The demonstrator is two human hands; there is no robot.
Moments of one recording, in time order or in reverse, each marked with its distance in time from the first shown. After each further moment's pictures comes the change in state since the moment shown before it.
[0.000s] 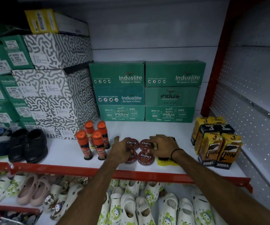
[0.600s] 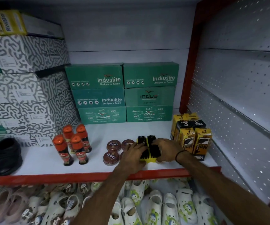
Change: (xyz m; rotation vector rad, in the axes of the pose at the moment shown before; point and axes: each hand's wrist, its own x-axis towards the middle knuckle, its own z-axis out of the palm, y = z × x) left_hand -0.008 0.082 0.073 0.295 -0.088 0.457; right_hand -0.060 0.066 -0.014 -0.022 -0.057 0.111
